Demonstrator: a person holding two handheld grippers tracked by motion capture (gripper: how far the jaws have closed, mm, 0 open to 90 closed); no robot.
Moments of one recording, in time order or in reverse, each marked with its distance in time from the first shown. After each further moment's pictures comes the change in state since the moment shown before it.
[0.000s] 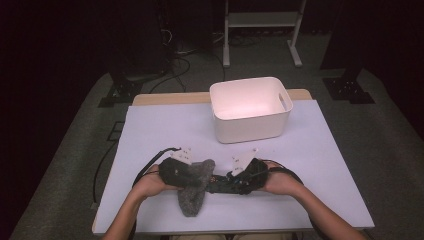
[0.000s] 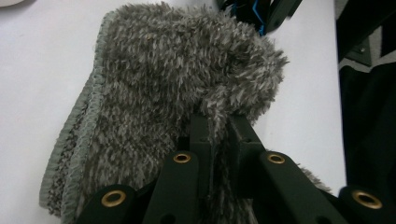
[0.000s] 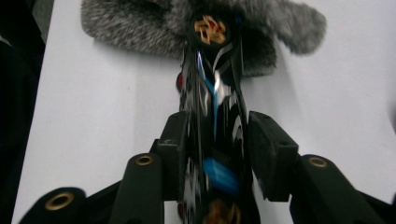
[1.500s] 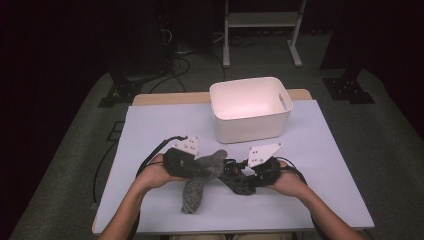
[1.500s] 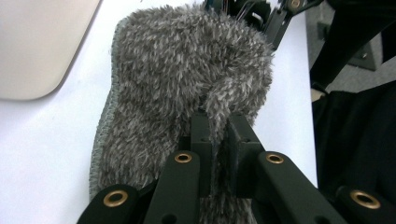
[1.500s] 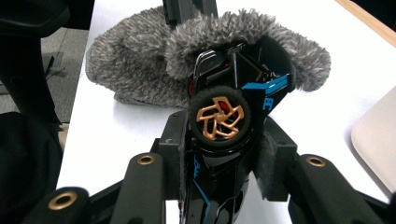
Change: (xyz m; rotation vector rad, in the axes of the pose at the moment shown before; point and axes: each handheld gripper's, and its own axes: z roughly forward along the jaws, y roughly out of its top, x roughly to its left) left arm -0.016 0.048 -0.024 -0.081 0.015 0.080; right arm -0.001 -0.015 -0.036 -0.286 -0.038 0.098
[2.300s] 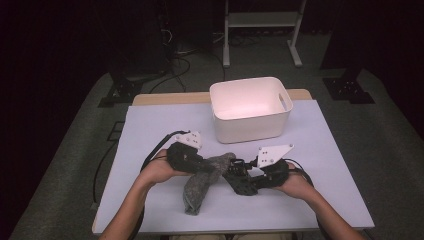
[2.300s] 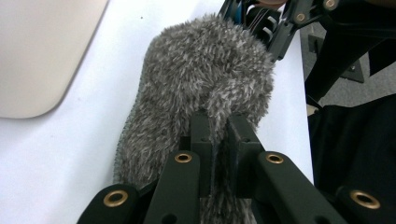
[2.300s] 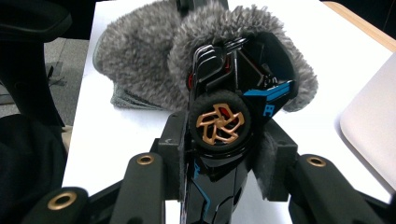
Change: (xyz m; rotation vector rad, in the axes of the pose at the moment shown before) left arm 0.010 0.010 0.005 -0.022 -0.024 -0.012; right arm 0.000 -0.013 -0.016 -0.036 -0.014 0.029
